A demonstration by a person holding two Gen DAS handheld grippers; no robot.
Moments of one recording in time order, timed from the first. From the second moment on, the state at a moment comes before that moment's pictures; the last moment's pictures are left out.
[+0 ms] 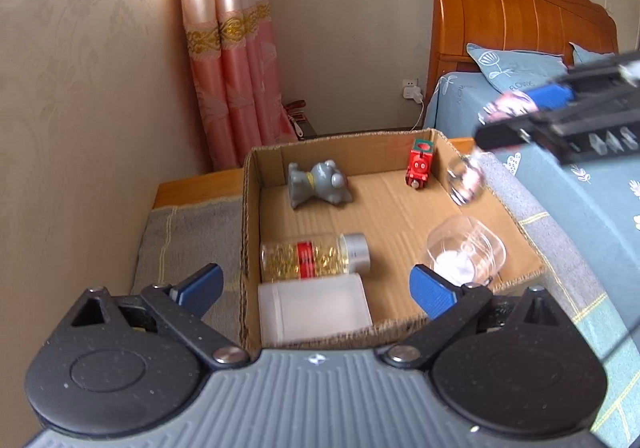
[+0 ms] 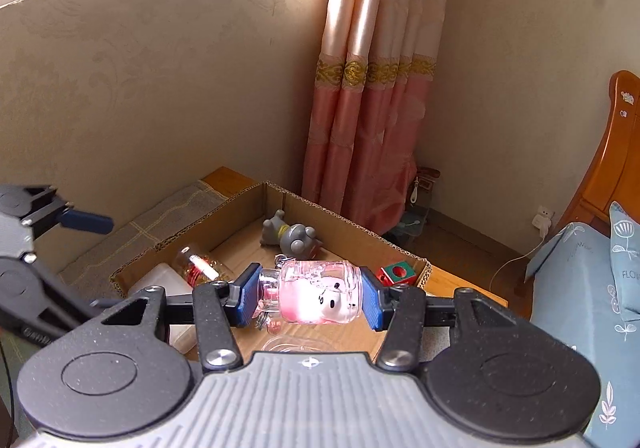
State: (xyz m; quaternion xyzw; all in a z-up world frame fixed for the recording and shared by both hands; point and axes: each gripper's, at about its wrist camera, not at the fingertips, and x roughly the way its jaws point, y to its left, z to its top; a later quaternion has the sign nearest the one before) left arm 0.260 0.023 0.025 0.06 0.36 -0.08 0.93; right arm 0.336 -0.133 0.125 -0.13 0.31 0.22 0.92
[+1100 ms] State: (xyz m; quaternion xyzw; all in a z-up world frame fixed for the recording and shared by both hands) left arm 0.210 0.022 -0.004 0.02 0.42 -0.03 0.91; right arm 0.405 -0.120 0.106 -0.09 0.38 0.17 0.91
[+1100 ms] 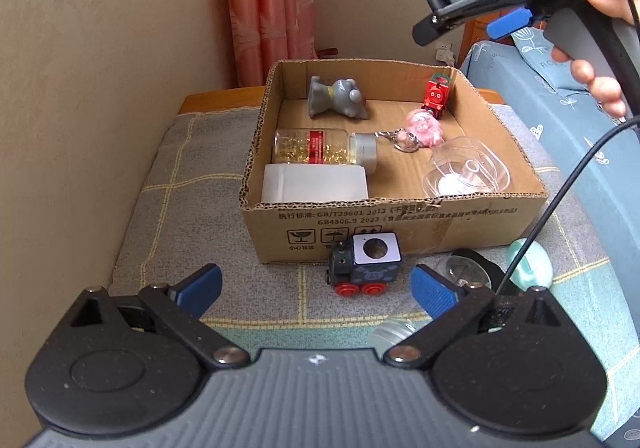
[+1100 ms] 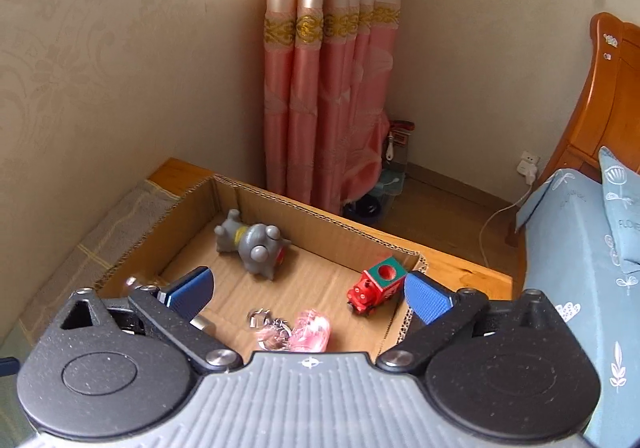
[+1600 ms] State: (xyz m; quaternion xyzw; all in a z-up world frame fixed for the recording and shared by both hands) left arm 0.203 0.016 0.001 0.02 0.42 -0.04 0.91; right arm 0.358 -0.124 0.103 -0.10 0.38 0.17 0.91
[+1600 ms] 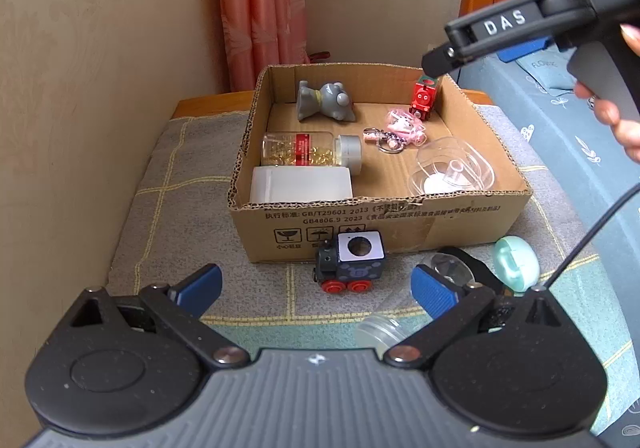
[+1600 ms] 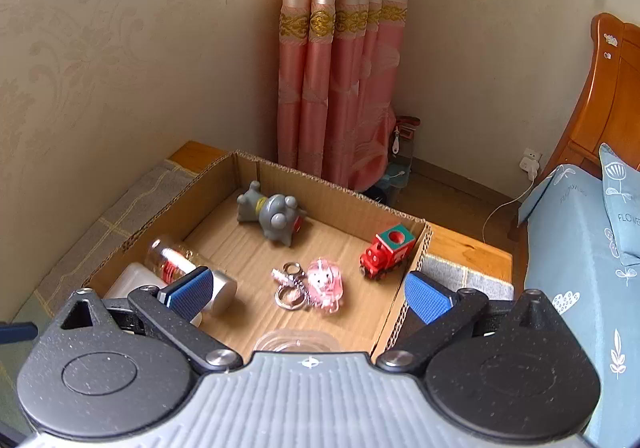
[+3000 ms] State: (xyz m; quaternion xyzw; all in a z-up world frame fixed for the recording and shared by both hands) left arm 0.198 0.040 -0.072 0.05 0.47 -0.06 0.88; right arm 0.232 -0.194 -0.013 0.00 0.41 0.06 0.91
